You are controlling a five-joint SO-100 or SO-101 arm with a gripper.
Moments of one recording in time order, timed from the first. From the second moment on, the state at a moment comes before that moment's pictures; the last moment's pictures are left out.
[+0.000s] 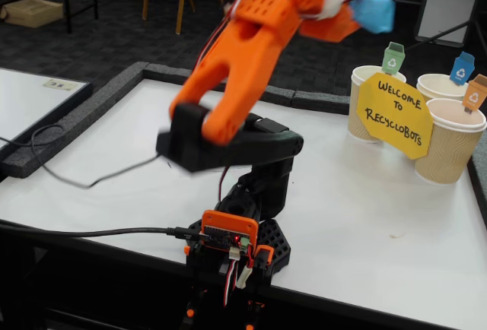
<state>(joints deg) 26.4 161.8 124.4 60.5 -1.6</state>
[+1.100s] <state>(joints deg) 32.0 75.8 55.5 64.0 -1.6</state>
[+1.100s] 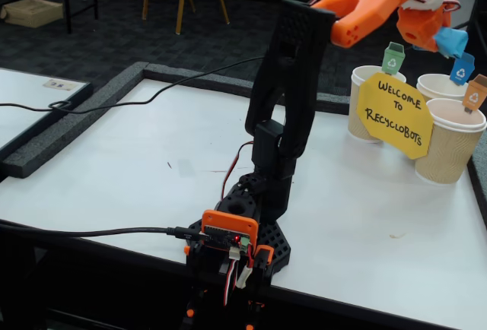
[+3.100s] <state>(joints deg) 30.9 123.5 98.3 71.5 -1.6</state>
